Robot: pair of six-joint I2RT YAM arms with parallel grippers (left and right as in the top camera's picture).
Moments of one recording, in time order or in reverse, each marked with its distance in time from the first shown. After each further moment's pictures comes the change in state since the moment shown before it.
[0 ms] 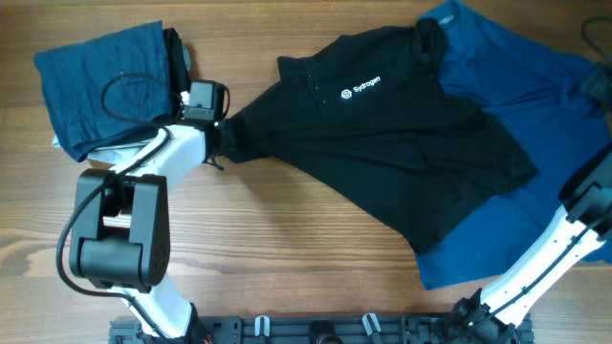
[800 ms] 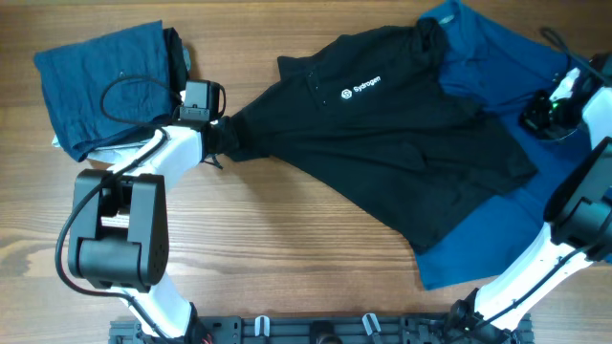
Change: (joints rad) left arm 0.016 -0.002 -0.011 0.045 0.086 -0.004; right arm 0.145 -0.267 -0.419 -0.340 -0.270 0.188
